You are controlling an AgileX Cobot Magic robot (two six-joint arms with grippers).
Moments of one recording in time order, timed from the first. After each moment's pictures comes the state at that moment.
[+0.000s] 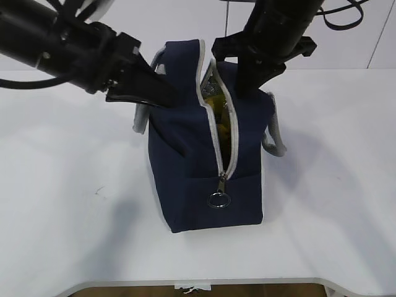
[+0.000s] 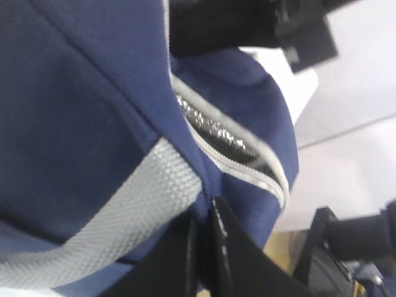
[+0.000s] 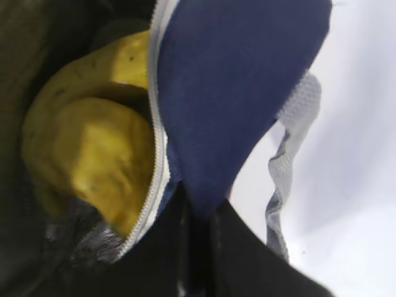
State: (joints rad) left arm -0.35 1.66 -1.24 -1.09 0.93 0.74; right arm 0.36 1.94 -1.87 0.17 1.26 -0.02
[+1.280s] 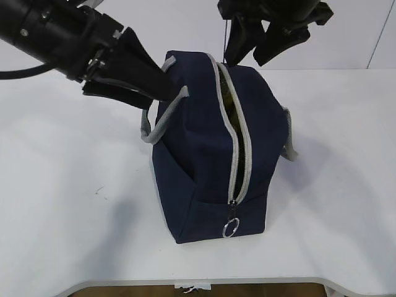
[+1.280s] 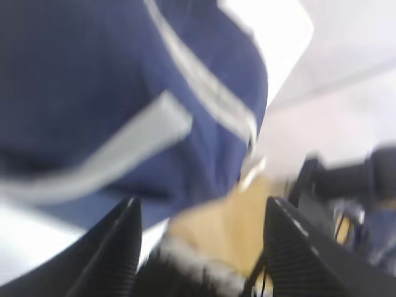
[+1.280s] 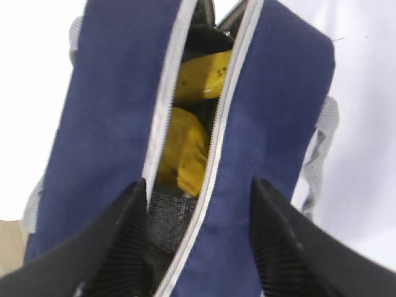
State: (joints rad) left arm -0.32 1.65 -1.35 -0.94 1.14 0.63; right arm 0.36 1.83 -1.87 0.21 1.25 -0.01
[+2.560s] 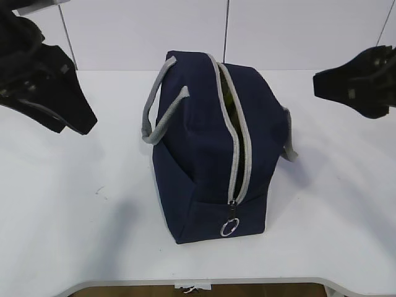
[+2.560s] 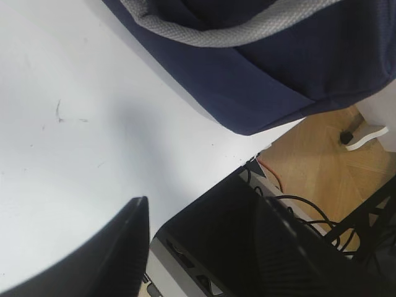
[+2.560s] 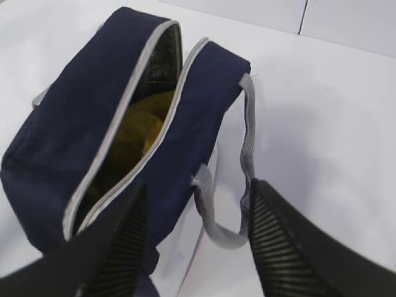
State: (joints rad) left arm -0.34 1.52 -1.35 -0.42 1.23 0.21; right arm 0.36 1.04 -0.84 0.21 0.41 -0.19
